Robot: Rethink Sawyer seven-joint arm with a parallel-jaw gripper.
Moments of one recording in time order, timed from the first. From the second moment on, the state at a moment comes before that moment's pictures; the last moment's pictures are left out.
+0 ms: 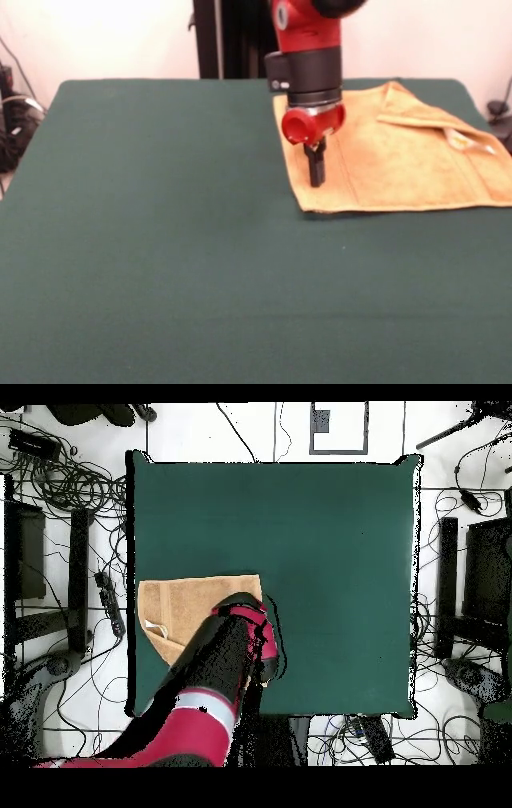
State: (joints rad) arm 0.28 -0.28 -0.31 1.47 -1.45 -0.33 2.59
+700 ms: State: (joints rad) arm 0.33 -0.20 -0.39 1.35 -1.67 -0.49 2.66
